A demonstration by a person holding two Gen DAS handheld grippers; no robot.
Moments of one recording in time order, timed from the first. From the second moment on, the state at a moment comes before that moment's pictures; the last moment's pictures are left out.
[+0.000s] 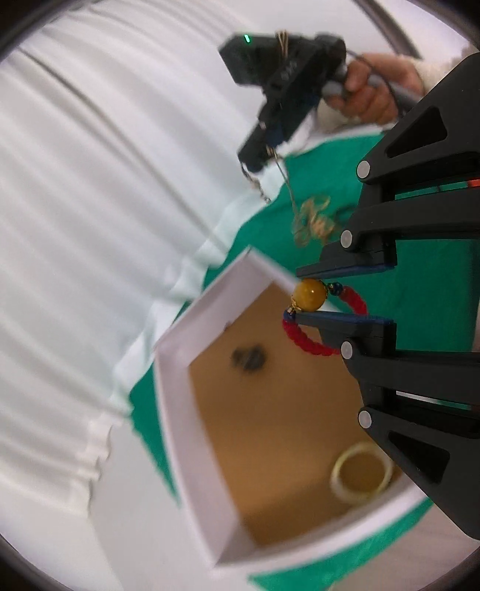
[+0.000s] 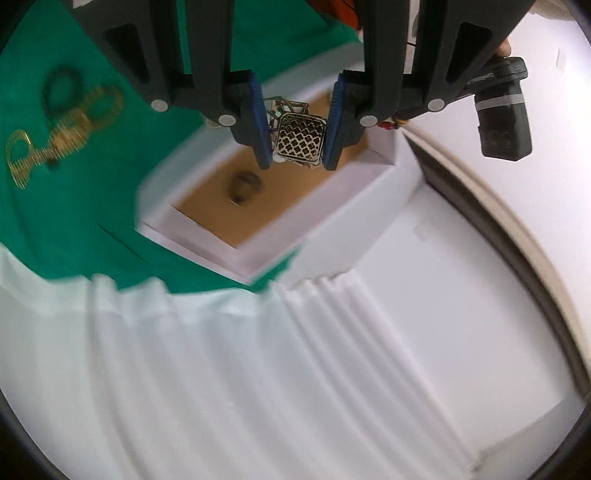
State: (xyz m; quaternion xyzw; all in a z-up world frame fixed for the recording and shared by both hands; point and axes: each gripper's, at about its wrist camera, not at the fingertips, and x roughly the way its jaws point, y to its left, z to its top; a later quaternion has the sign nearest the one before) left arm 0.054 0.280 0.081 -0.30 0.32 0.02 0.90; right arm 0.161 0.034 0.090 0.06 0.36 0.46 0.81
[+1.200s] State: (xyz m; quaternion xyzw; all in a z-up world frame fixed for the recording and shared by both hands) left arm 0.055 0.170 0.059 -0.14 0.32 0.02 0.94; right arm 0.093 -0.024 -0.009 -0.13 0.30 0.28 0.90
